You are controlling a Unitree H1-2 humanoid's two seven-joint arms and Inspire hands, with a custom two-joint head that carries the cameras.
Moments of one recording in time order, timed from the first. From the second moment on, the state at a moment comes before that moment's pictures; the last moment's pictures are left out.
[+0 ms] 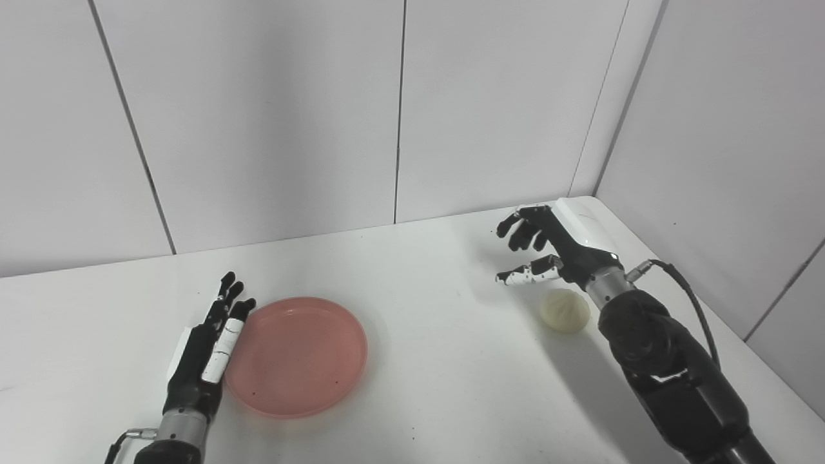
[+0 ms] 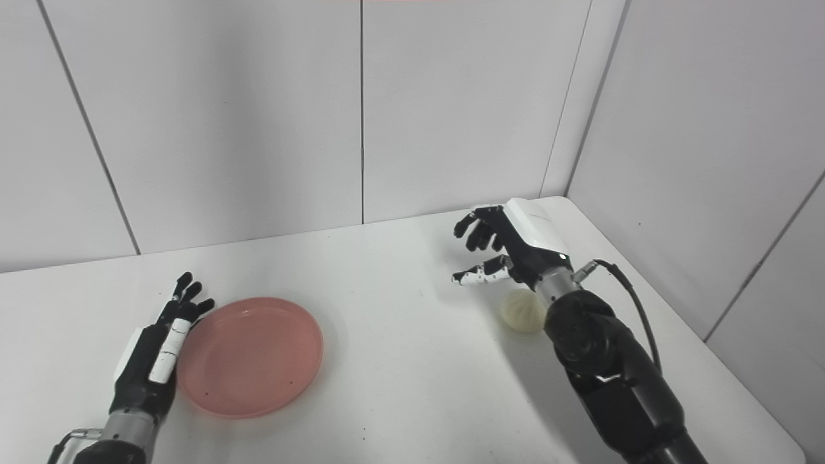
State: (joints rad) left arm -0.45 -0.01 -0.09 0.47 0.05 -0.16 -0.08; right arm -0.37 -0.60 0.02 -0.15 -0.50 0.21 0.12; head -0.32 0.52
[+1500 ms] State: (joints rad) left arm -0.45 -0.02 -0.09 0.48 0.05 -0.15 -0.09; right arm -0.46 -0.82 0.06 -0.14 -0.67 0.41 0.55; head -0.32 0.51
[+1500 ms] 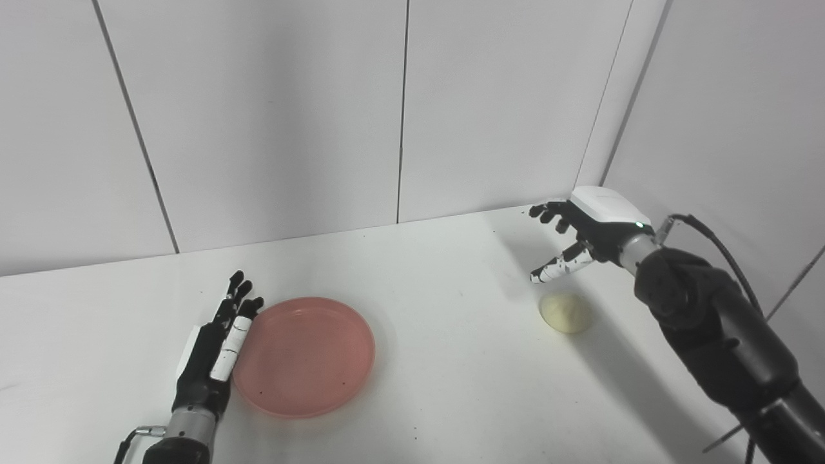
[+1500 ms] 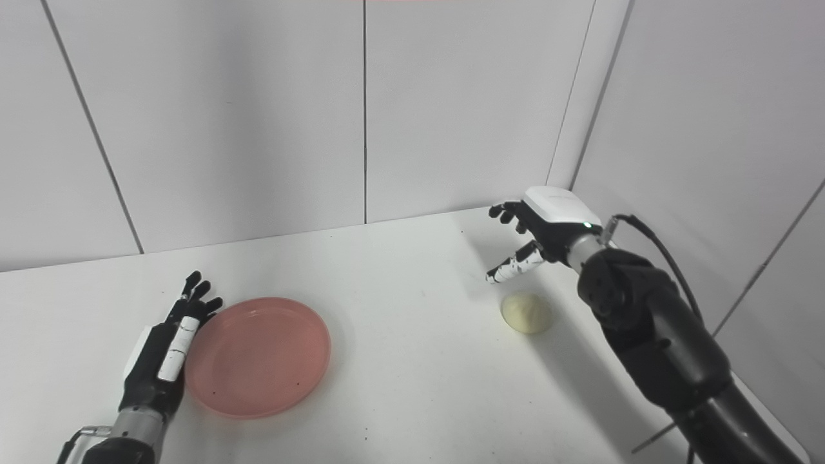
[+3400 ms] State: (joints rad) left arm -0.45 -0.01 -0.09 0.47 0.04 -0.15 -0.10; right arm -0.57 -0.85 0.27 0.13 -0.83 0.46 0.84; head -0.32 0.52
